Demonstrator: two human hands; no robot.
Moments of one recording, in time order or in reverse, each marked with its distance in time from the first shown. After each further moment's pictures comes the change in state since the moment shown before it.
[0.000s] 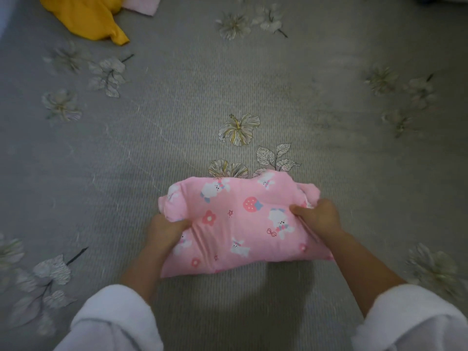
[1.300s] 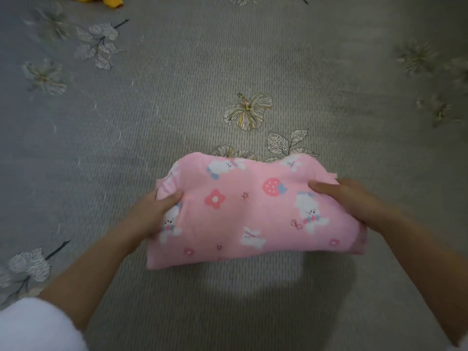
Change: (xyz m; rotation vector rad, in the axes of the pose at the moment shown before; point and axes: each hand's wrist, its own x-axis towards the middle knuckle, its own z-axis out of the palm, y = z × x) left_hand 0.018 0.015 -0.018 -0.036 -0.227 0.132; right_hand 0.020 -0.037 -0.033 0.071 -0.445 -0.122
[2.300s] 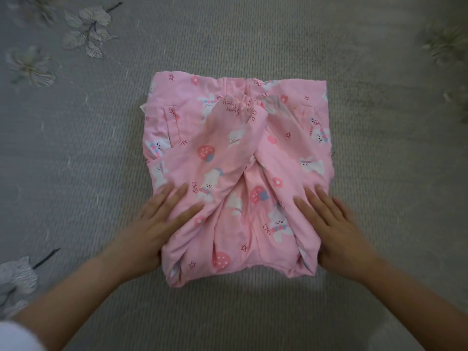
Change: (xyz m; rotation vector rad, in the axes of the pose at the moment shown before) left_hand 0.043 -0.068 -0.011 1.154 -0.083 0.985; right_hand 0.022 0.090 0.047 -1.119 0.135 -0.838
